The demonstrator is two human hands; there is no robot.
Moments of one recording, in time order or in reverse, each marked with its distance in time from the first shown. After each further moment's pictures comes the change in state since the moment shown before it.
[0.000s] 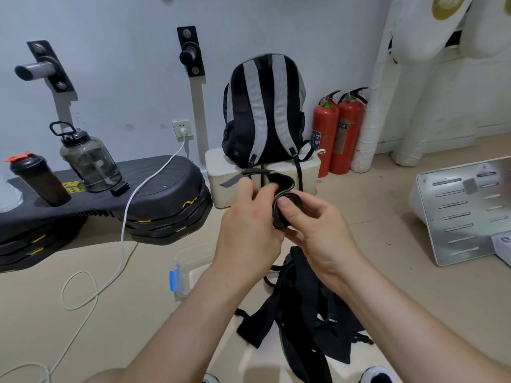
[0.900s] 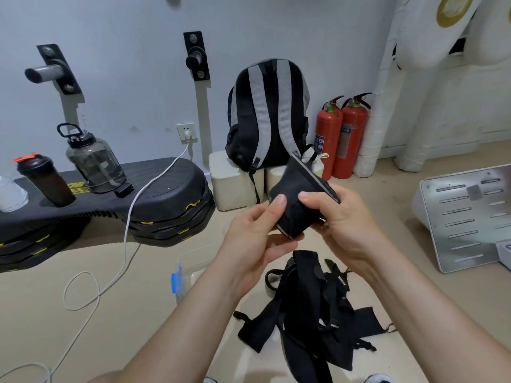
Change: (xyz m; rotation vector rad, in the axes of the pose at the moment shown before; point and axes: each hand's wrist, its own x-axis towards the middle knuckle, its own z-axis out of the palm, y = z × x) left_hand -0.001 0.009 -0.012 -1.339 -0.321 -0.802; right_hand 0.018 -0.021 -0.022 -0.105 -0.089 -0.065
